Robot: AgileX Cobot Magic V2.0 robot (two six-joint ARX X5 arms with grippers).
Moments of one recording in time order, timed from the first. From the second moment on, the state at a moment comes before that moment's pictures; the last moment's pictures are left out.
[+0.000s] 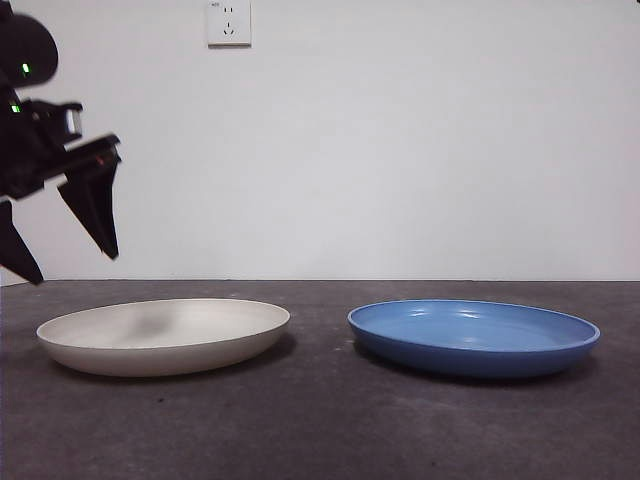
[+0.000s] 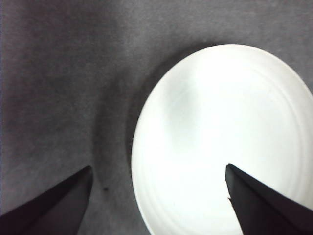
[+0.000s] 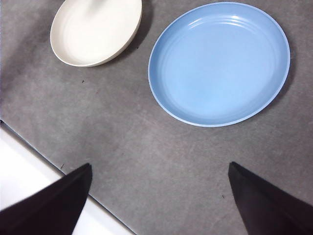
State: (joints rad) left arm -0.09 1.61 1.13 -0.61 0.29 -0.06; right arm 0.12 0.82 0.98 -1.09 -0.52 -0.10
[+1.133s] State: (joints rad) left arm -0.11 1.75 1.13 -0.59 0.29 -0.06; right arm 0.12 0.82 0.98 -1.08 -0.52 -0.09
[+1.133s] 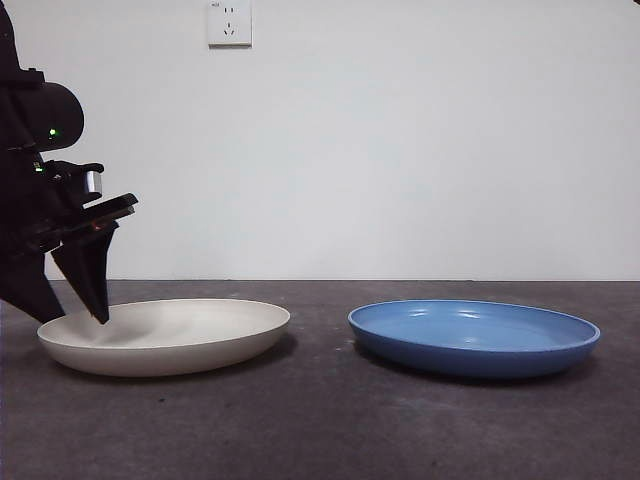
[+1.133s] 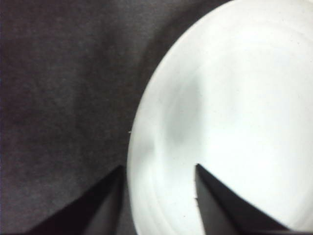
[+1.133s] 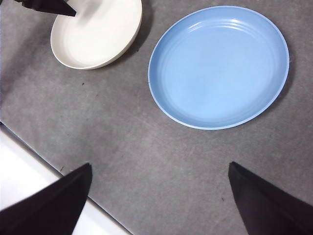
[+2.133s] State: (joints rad) left arm -0.16 1.52 1.14 -0.60 0.33 -0.17; right arm 0.12 0.82 0.98 -1.08 -0.52 -0.09
